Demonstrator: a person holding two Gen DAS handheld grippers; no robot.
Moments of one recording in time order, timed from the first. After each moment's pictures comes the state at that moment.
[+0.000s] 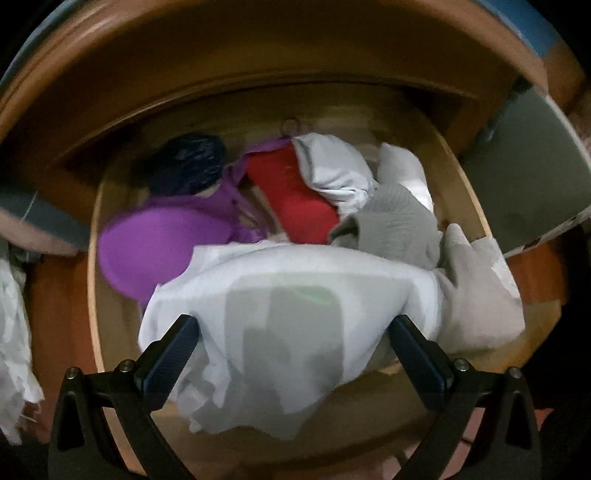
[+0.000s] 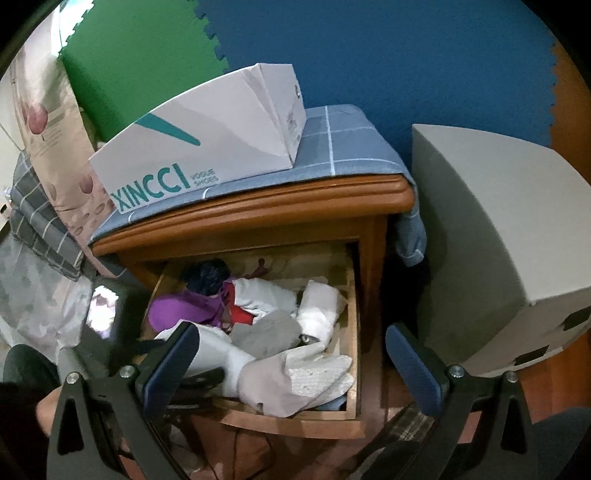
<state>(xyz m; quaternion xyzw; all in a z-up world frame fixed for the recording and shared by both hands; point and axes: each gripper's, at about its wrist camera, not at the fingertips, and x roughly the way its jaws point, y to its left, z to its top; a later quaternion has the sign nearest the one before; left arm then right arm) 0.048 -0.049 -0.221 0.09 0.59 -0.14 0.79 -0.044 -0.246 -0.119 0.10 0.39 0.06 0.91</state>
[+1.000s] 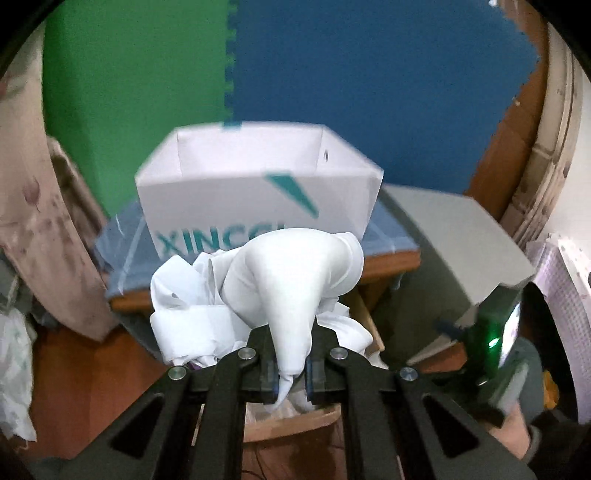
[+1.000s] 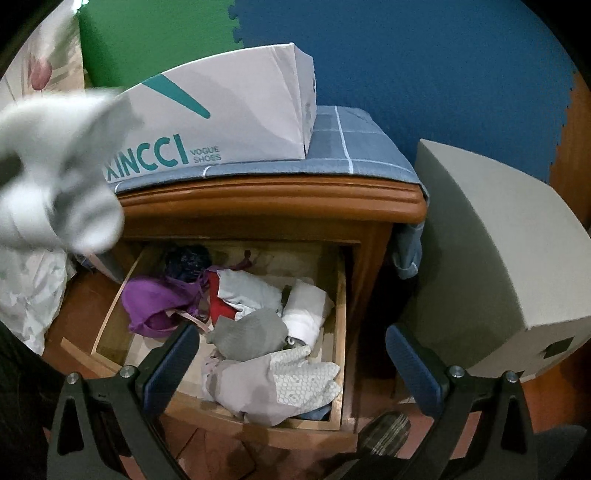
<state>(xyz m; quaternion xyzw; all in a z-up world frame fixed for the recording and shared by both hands) -0.033 0.005 0.011 0.01 0.36 -0.18 0.91 -0.032 -0.222 -0.129 0.02 0.40 0.03 0.92</state>
